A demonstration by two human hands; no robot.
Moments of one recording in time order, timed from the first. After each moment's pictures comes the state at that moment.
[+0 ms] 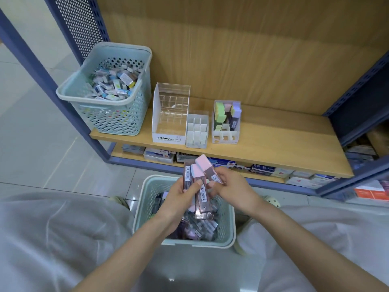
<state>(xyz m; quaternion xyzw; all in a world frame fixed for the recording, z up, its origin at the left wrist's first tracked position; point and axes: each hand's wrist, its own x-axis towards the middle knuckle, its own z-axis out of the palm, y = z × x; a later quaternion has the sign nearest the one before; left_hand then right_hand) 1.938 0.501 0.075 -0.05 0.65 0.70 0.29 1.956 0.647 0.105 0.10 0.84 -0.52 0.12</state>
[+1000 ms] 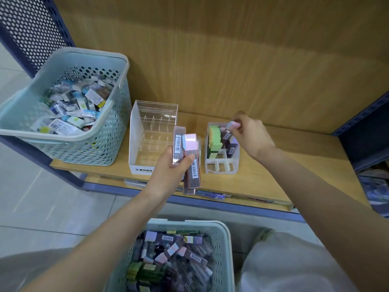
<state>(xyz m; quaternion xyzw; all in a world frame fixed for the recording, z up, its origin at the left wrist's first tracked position) 1.780 0.552 0.100 0.01 0.71 0.67 0.21 1.745 0.776 0.102 0.10 0.97 -0.23 -0.06</state>
